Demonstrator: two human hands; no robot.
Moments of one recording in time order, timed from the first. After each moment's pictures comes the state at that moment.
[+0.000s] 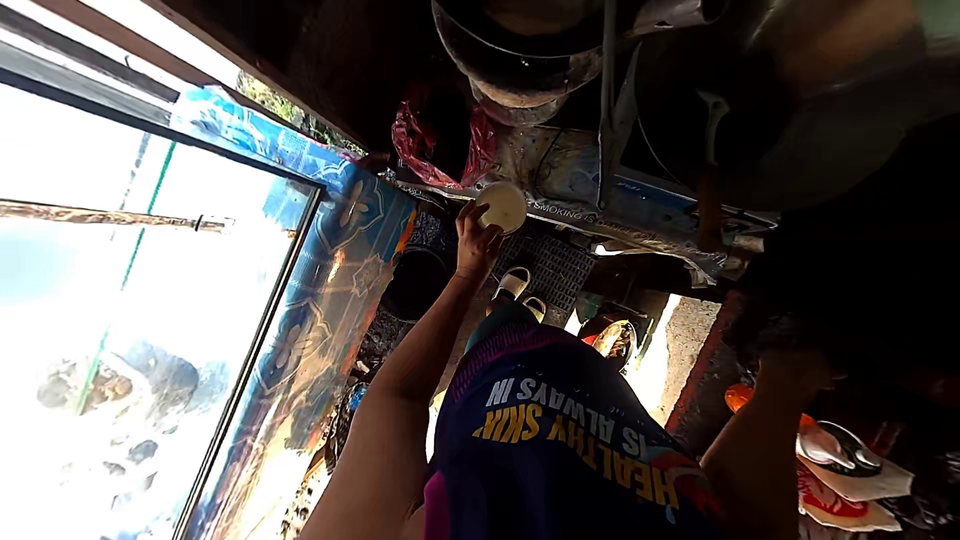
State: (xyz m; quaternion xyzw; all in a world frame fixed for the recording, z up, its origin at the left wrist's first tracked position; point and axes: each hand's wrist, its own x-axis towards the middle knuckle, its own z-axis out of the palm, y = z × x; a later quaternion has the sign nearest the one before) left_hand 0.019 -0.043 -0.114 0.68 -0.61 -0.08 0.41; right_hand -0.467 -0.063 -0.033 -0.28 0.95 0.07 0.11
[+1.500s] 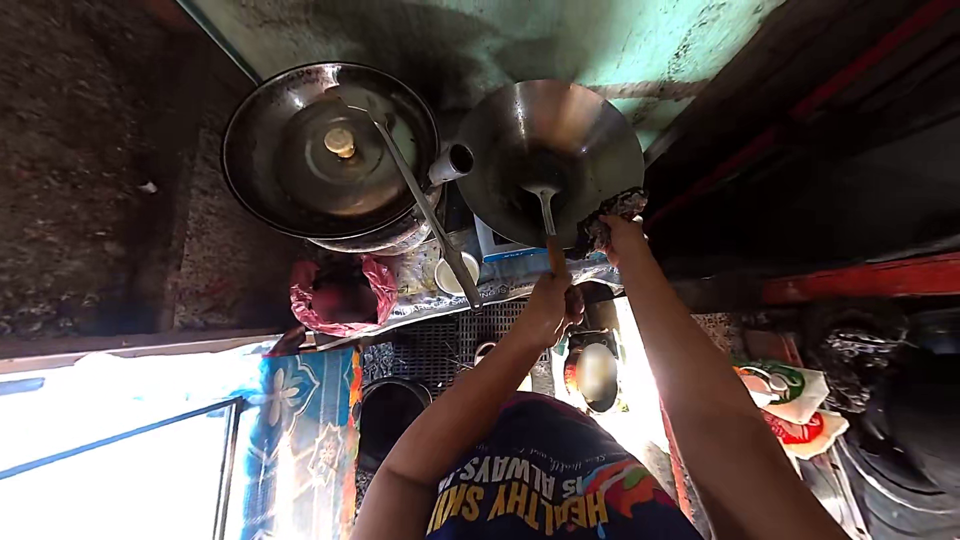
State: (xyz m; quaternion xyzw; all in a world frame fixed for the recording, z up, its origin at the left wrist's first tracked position) left_hand -0.180 -0.147 0.085 0.46 -0.18 -0.82 0.30; right_hand -0.361 -0.240 0.014 -0.13 0.72 -0.49 0.48
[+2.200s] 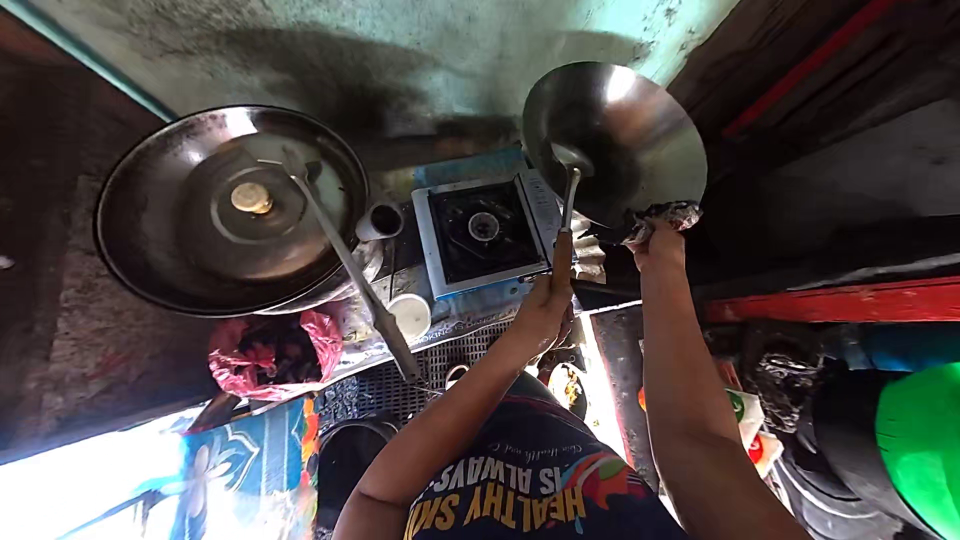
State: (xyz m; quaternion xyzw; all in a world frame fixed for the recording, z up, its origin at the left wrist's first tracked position) left_hand -0.232 -0.196 0.117 0.38 -0.39 -0.80 0.25; right_hand -0.481 -0.259 0.060 -0.05 0.69 -0.65 0.33
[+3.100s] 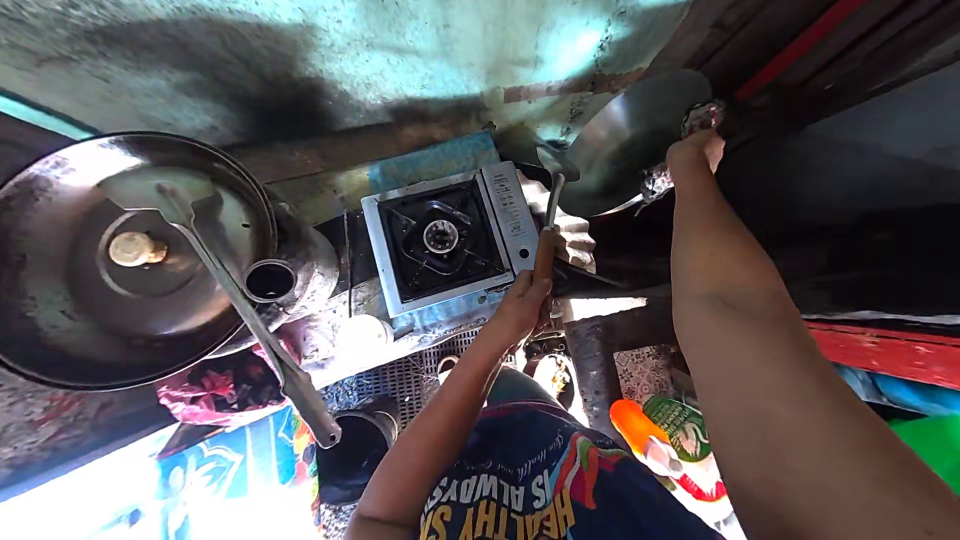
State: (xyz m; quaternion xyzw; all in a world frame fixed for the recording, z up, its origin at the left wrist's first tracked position) left_hand -0.320 -0.249 0.081 0.44 -0.33 -0.82 0.19; right_hand -0.650 -0.407 0.061 -0.20 0.96 -0.09 0.16
